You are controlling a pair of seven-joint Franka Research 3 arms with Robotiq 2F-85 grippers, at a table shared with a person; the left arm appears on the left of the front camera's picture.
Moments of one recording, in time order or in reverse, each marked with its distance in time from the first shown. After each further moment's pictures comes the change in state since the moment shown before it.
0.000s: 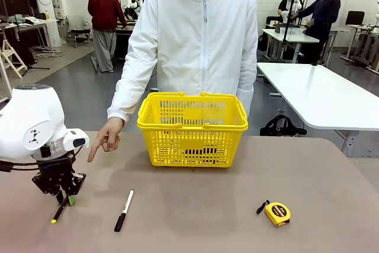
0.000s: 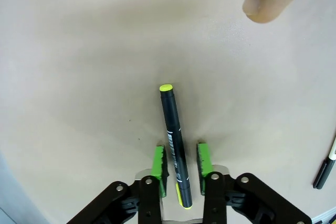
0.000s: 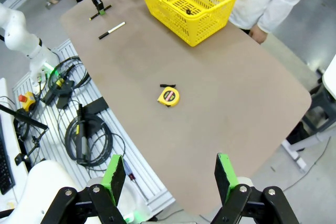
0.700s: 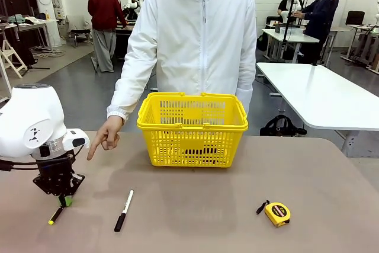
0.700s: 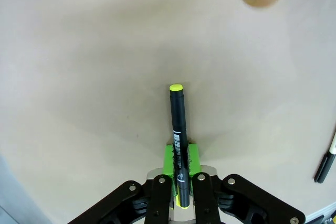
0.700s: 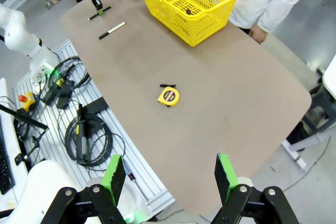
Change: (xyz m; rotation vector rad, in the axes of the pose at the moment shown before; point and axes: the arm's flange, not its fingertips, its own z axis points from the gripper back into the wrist) left arm -0.002 0.000 0.002 -0.005 0.028 -0.020; right arm 0.000 0.000 0.000 0.000 0.000 0.000
